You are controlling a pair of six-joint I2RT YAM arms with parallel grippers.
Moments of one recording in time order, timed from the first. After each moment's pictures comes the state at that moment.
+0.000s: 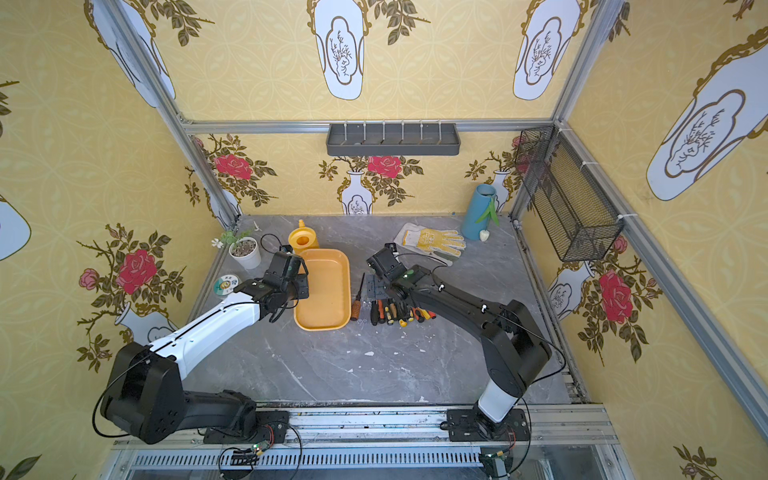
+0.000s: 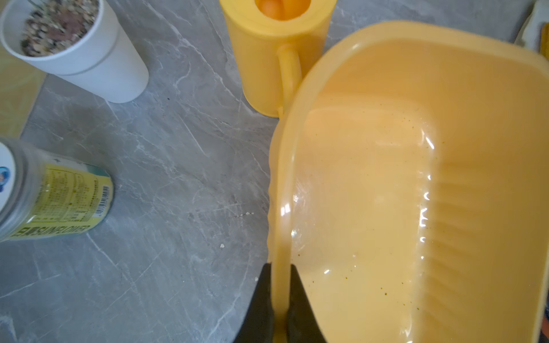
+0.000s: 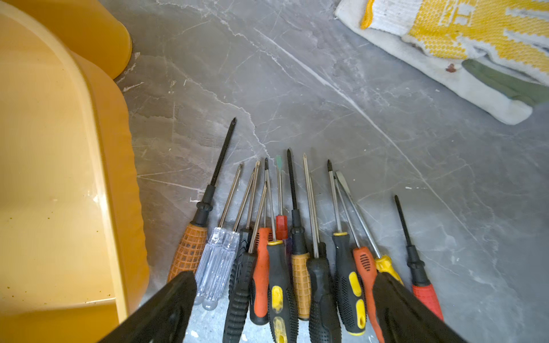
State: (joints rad) left arm -0.40 1.39 0.93 -0.47 -0.29 -0.38; right arm 0.72 1.65 1.24 -0.56 0.26 0.56
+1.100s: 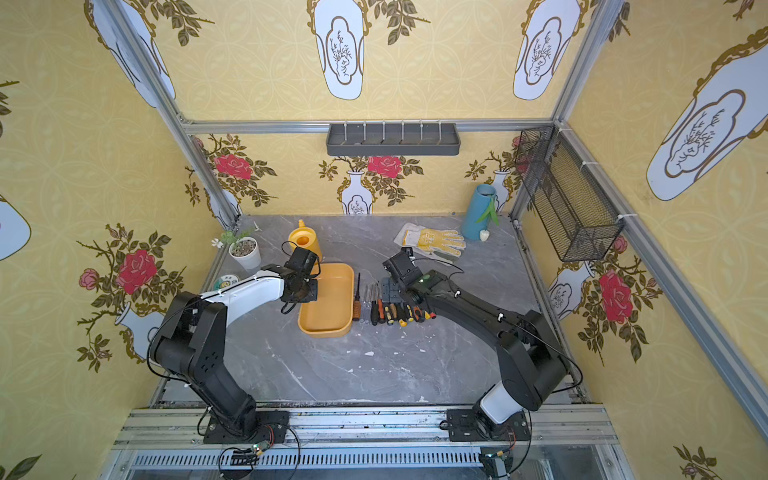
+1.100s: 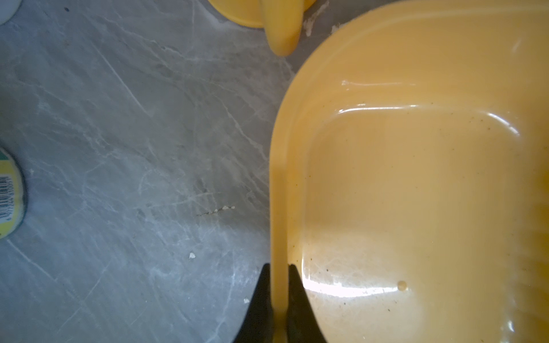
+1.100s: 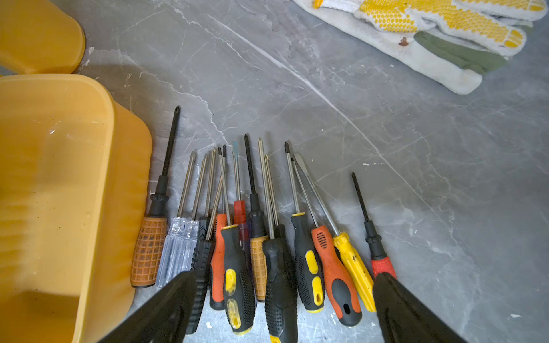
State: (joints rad) left arm -0.37 1.71 1.07 -0.58 -0.24 -0.36; right arm 0.65 1.55 1.11 -0.56 0.25 0.56
